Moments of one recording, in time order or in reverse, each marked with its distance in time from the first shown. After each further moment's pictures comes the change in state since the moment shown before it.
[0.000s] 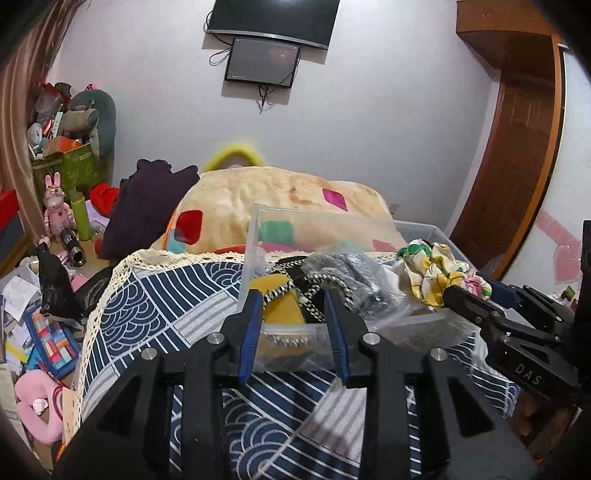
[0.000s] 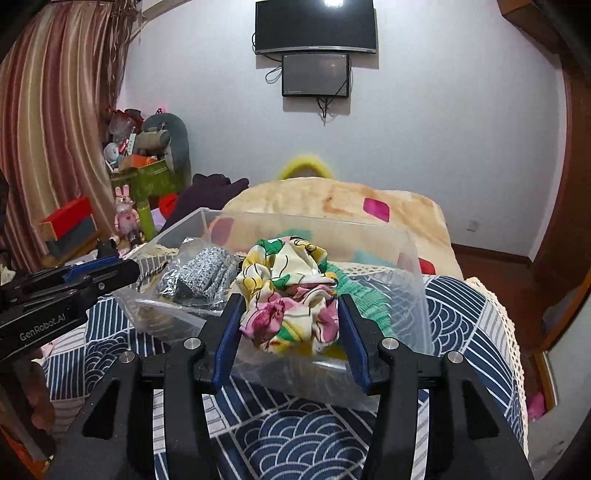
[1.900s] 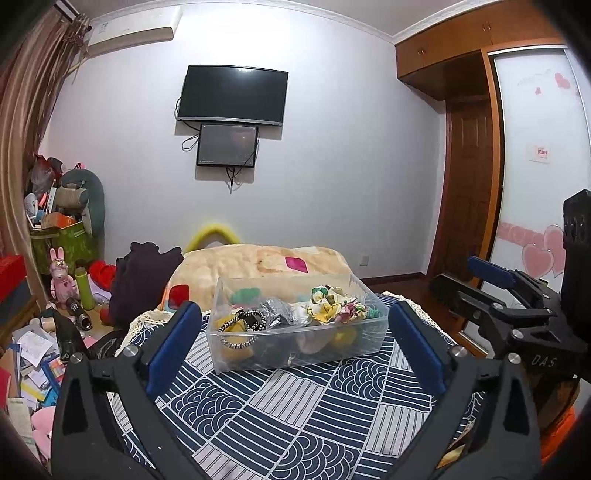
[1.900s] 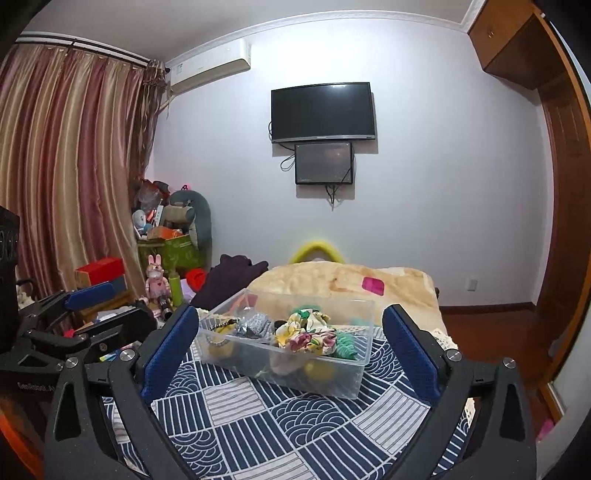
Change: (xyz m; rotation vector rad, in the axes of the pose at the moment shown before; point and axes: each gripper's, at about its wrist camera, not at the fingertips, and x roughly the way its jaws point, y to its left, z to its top) left arm -0.144 -0.066 -0.024 0.145 -0.295 -0.057; right arm -0.130 0.006 -0.015 0.002 -0.333 0.053
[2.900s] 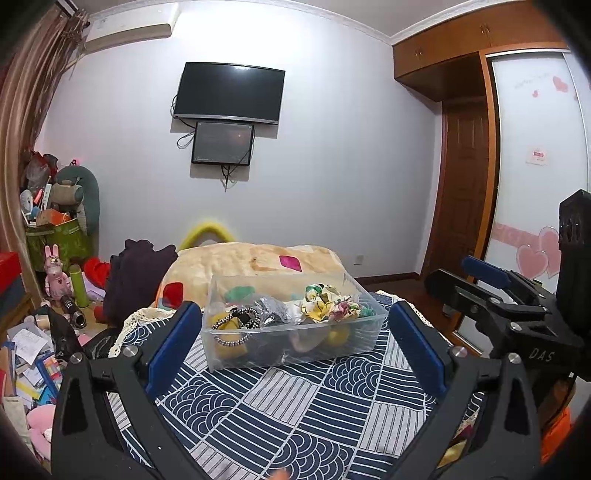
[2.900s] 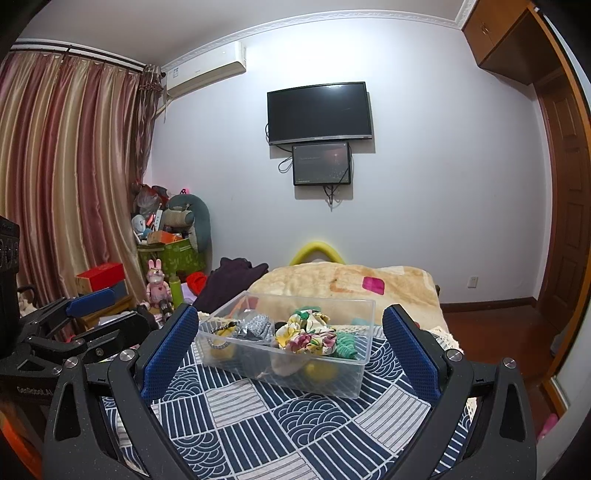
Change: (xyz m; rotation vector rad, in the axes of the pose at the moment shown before) left arm 0.001 0.001 0.001 -0.010 0.010 -0.026; right arm -0.004 -0.004 0.002 0.021 -0.004 0.000
